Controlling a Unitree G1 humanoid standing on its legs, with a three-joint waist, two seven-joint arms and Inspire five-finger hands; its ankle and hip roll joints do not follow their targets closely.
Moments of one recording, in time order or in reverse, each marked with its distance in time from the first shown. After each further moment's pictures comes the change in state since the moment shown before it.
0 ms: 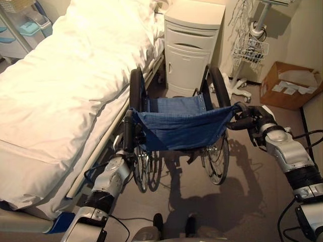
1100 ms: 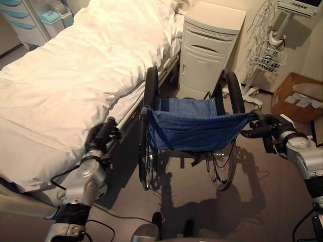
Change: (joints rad) left arm 0.162 0.186 0.217 -0.243 0.080 0.021 0.032; right arm 0.126 -0.123 -0.141 -0.006 0.015 0.054 0.075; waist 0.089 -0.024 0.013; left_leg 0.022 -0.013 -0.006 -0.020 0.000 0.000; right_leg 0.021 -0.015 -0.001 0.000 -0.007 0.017
